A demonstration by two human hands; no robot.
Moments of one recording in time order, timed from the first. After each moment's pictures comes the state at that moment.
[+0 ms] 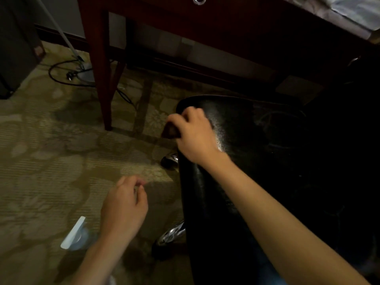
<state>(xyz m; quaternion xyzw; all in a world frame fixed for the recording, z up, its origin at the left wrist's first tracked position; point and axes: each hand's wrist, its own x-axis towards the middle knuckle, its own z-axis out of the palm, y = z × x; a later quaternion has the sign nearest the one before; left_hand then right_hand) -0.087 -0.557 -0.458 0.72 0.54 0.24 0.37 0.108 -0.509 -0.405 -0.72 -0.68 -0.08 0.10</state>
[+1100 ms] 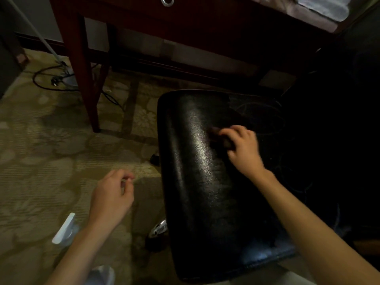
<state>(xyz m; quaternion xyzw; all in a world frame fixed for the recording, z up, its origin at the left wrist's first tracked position) -0.079 -0.571 -0.448 0.75 0.51 0.24 0.36 0.230 -0.646 -0.404 -0.81 -0.57 -0.05 0.14</state>
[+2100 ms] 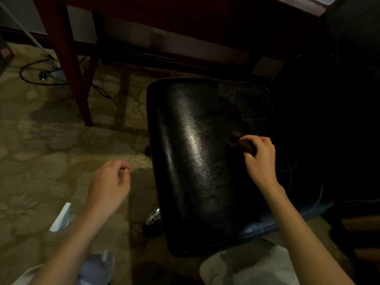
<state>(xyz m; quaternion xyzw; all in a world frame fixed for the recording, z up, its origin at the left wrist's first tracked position) -0.076 -0.586 -0.441 0.76 0.49 0.21 0.36 0.215 -0.722 -0.388 -0.89 -0.38 -0.03 0.26</state>
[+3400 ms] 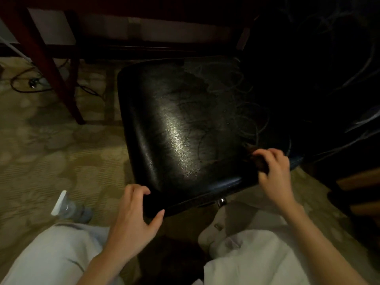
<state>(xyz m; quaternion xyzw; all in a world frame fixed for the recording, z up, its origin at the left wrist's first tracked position) -0.067 -0.748 -0.429 0.84 0.38 0.13 0.37 0.231 -0.899 -0.405 -0.91 -0.37 -0.01 0.20</state>
